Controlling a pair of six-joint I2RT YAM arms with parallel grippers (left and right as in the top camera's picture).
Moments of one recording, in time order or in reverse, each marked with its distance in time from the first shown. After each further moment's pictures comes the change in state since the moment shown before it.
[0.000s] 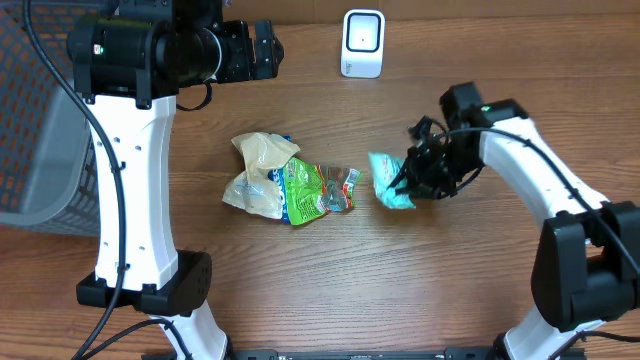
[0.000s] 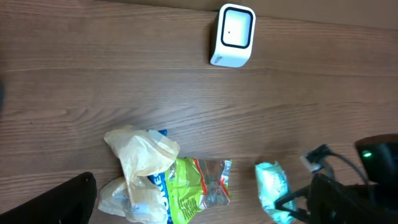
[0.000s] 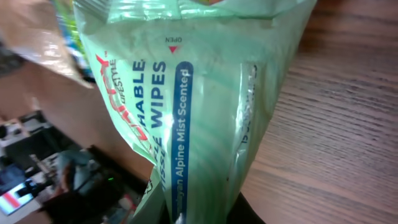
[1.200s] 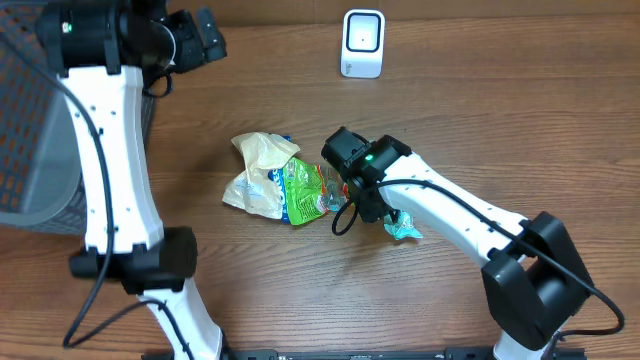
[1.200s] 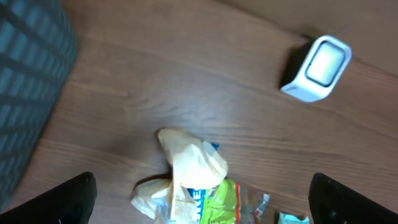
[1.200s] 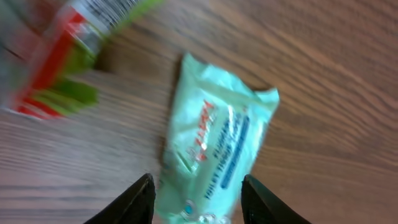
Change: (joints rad) left arm 0.186 0.119 0.000 0.007 -0.072 -0.111; right arm 0.486 0.051 0.104 -0.061 0.938 0.082
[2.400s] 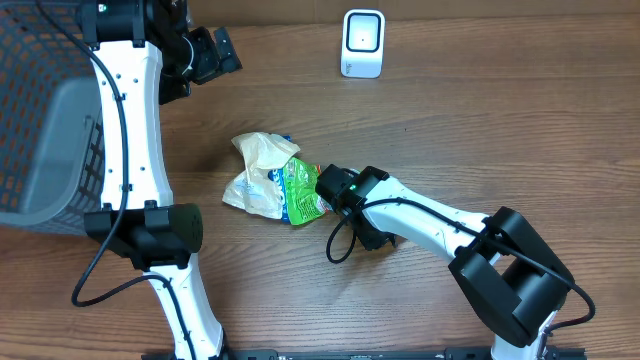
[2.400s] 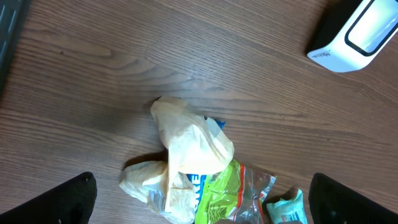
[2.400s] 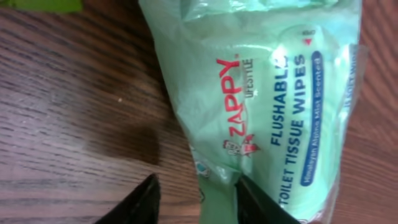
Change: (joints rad) left arm 0.002 0.142 -0.006 -0.056 0.058 -0.013; right arm 0.076 0.054 -0.158 0.092 0.047 -0.040
